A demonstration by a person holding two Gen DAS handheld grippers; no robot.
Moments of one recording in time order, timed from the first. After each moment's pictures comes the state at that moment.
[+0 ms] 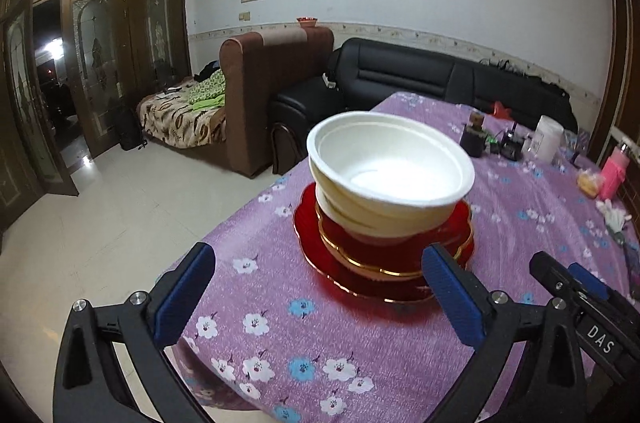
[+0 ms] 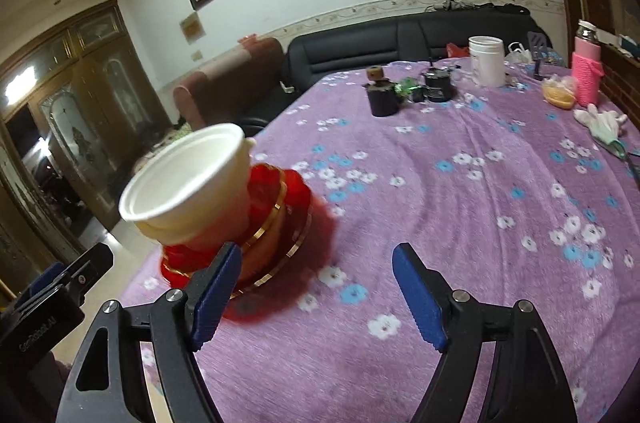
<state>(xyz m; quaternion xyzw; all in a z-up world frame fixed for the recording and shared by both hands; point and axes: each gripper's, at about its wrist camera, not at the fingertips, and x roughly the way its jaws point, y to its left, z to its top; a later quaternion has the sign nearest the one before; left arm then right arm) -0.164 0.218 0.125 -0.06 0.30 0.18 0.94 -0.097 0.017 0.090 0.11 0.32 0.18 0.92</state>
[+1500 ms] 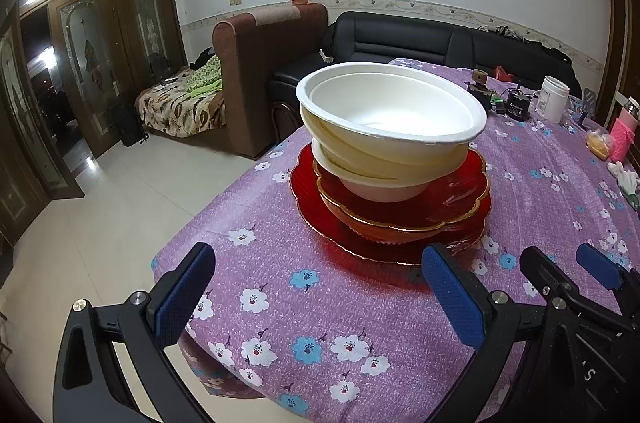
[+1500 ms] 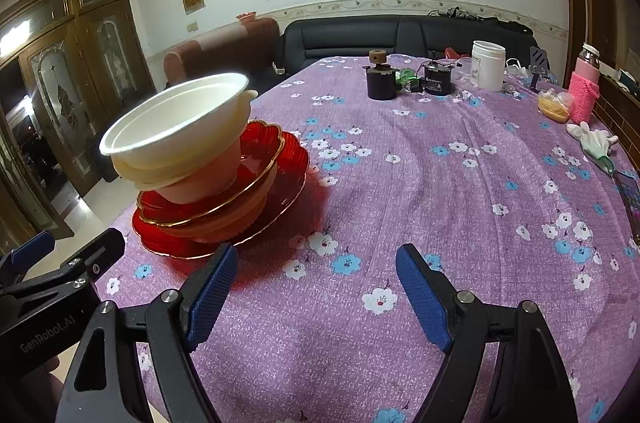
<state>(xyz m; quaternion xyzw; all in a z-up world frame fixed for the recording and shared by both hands) -0.154 0.212 0.095 -0.03 0.34 0.17 0.92 -0.109 0.046 0.068 0.03 0.33 0.16 0.93</state>
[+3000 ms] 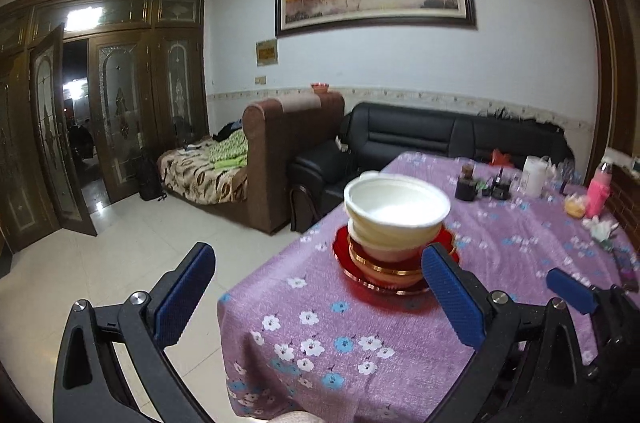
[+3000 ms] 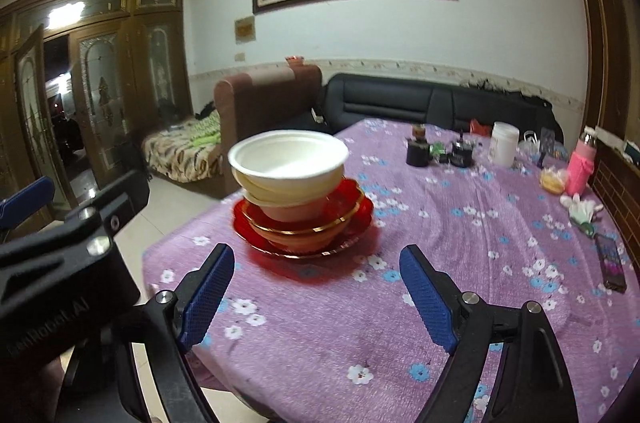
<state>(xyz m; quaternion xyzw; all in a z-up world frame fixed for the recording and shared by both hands) -0.287 0.195 0.182 -0.03 0.17 0.20 0.96 -0.229 0.077 0.140 -0.02 0.22 0.21 0.95</state>
